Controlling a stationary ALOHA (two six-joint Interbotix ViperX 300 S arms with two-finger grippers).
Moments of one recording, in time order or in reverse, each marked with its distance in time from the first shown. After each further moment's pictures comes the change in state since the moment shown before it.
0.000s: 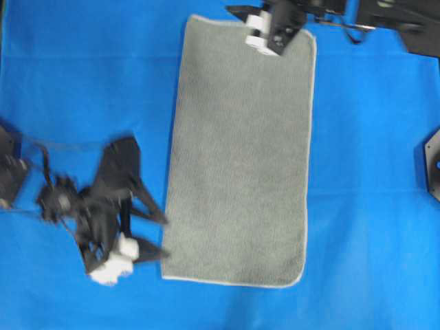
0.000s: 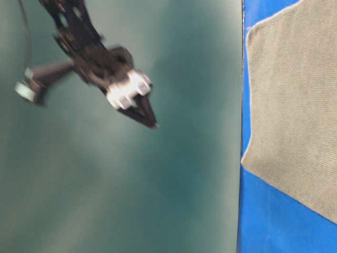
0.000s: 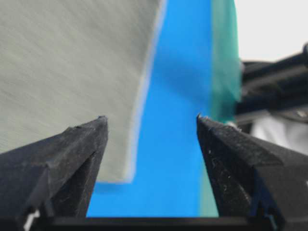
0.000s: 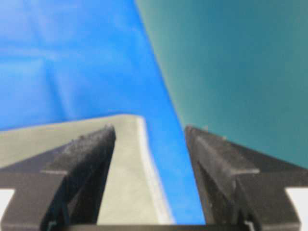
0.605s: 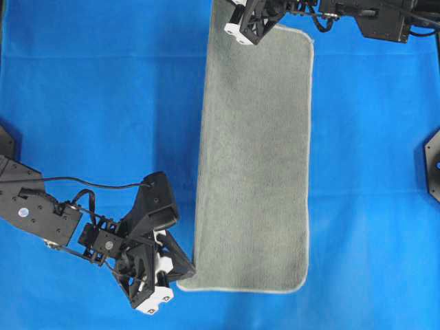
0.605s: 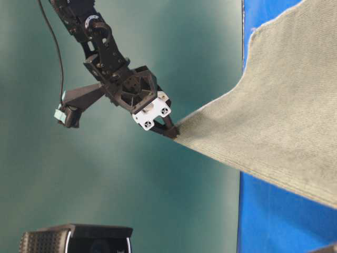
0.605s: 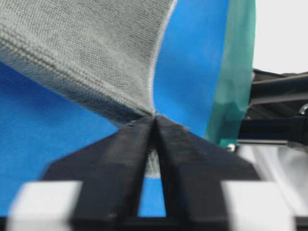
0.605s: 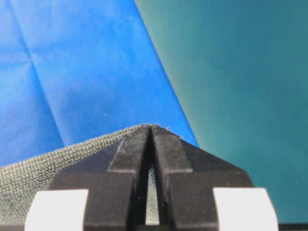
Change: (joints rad) left arm -0.126 0.324 -0.086 -0.003 -0.156 -0.282; right arm -0.083 0.252 -0.166 -0.005 -0.014 0.077
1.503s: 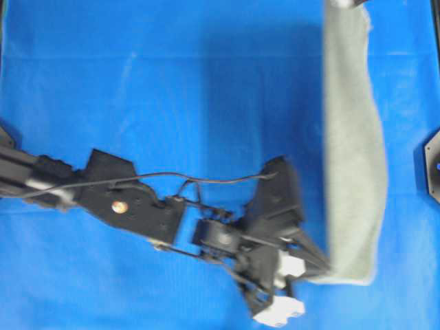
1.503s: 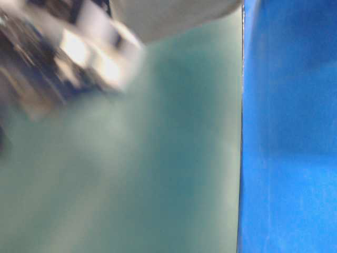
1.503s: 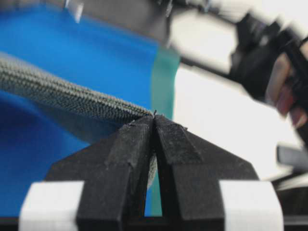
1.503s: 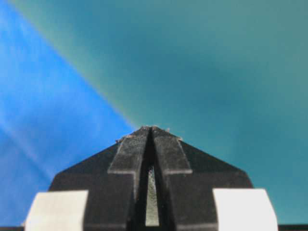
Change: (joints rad) left arm 0.100 0.219 -0.572 -0.009 0.098 0.270; right arm -0.104 -0.417 0.212 0.011 0.291 0.146
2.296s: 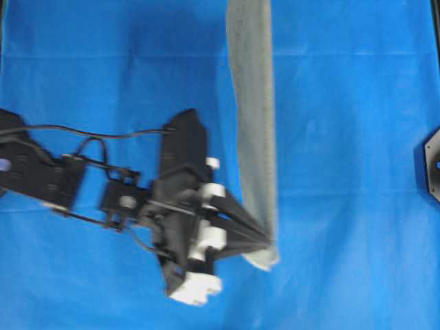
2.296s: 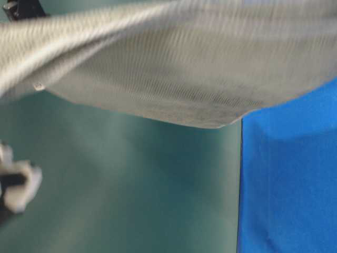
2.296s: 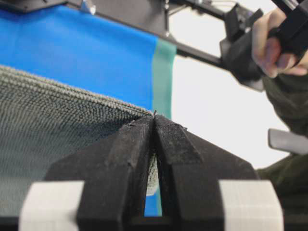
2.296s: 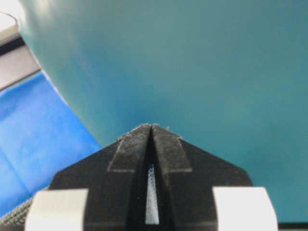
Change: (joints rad) left arm 0.021 -0.282 0.140 0.020 0.087 0.084; right arm -0.041 0.094 -0.178 -0.009 -0.282 0.115
